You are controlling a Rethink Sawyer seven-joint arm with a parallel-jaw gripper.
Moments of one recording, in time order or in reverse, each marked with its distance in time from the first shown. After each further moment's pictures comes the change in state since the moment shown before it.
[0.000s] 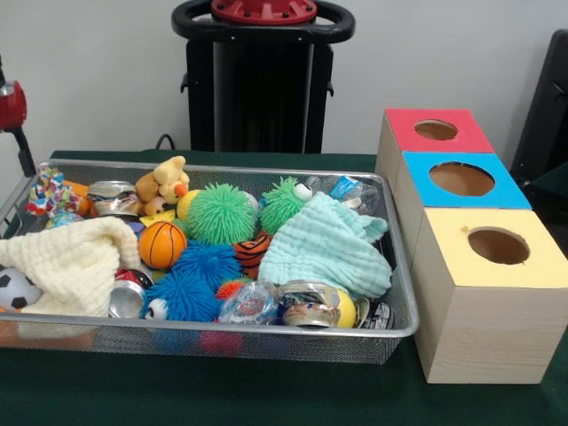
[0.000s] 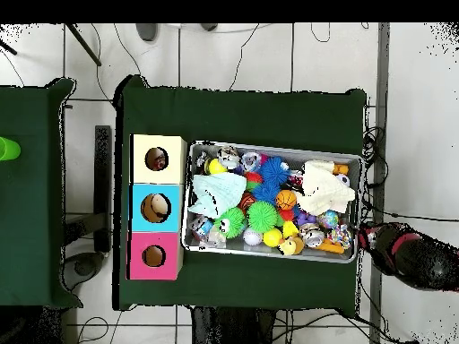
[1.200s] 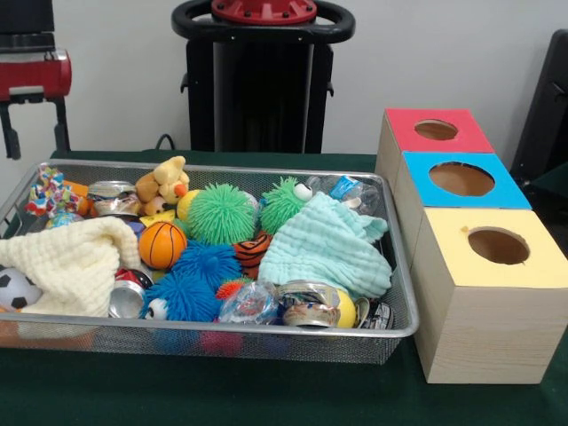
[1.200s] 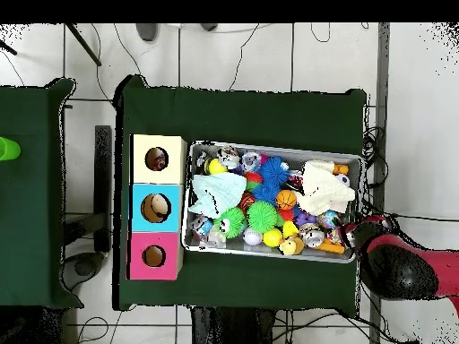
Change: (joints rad) arm 0.114 -0.212 -0.030 0.174 0.010 -0.243 0.000
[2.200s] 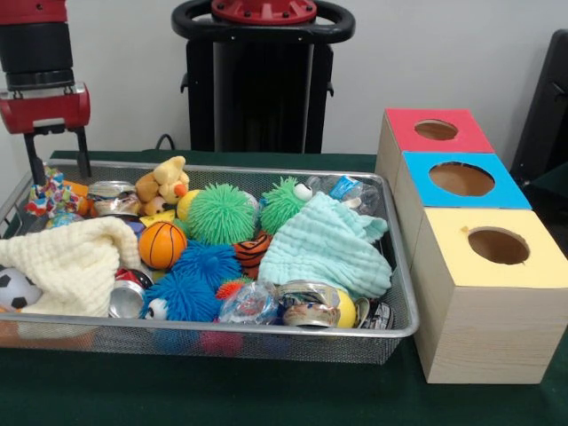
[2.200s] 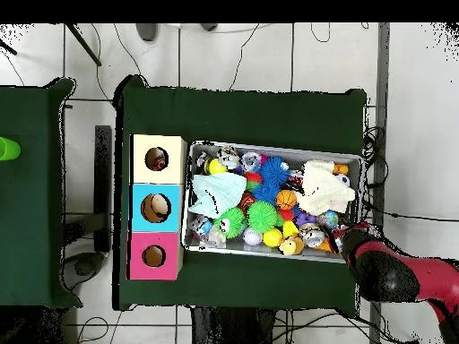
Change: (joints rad) arm 0.028 0.096 -0.129 -0.001 -0.011 -0.106 0.000
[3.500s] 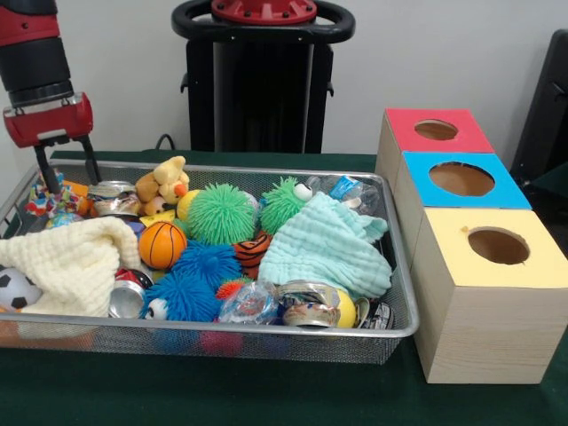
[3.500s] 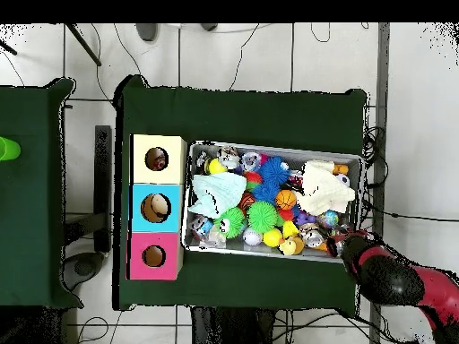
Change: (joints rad) arm -0.087 0.122 -0.006 -0.014 0.106 0.015 0.000
